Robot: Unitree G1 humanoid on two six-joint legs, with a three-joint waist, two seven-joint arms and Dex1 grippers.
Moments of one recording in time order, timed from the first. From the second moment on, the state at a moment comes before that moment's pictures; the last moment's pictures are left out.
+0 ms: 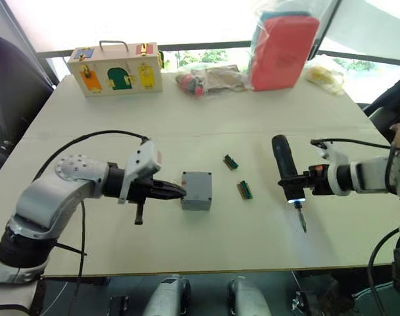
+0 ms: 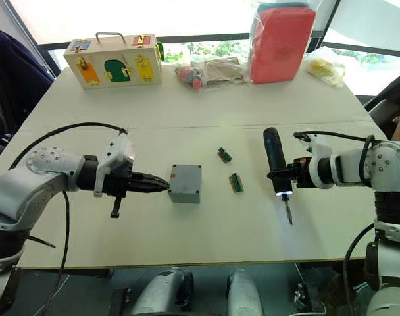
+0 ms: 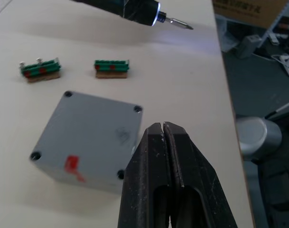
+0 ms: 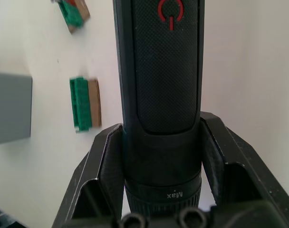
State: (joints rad) left arm -0.48 0.83 -0.11 -0.49 -0.56 0.79 -1.16; right arm -0.67 -0.98 -0.08 0.13 1.09 1.61 0.31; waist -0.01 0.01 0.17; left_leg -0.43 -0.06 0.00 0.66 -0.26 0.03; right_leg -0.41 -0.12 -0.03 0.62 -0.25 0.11
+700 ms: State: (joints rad) left arm -0.42 0.85 -0.14 -0.40 -0.47 0.73 -1.08; right arm -0.71 -0.97 0.03 0.17 1.09 1.60 0.17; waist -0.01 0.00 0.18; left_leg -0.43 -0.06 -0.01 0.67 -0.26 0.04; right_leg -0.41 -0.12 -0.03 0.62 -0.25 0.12
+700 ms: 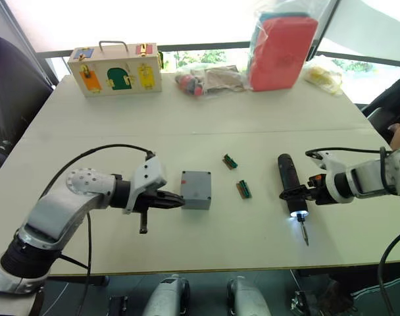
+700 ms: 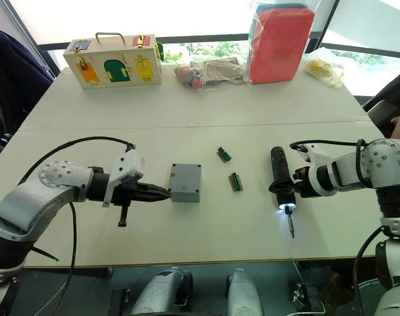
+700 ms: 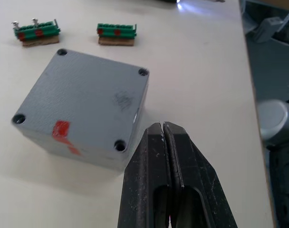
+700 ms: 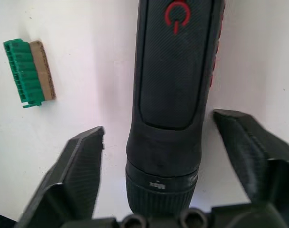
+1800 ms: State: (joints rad) left arm -0.39 0.62 -0.11 -0.22 -0.38 0.73 -0.80; right arm -0.33 -0.73 0.29 -0.52 0.55 0.80 0.66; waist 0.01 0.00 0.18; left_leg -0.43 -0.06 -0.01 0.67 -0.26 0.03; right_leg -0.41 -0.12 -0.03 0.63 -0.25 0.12
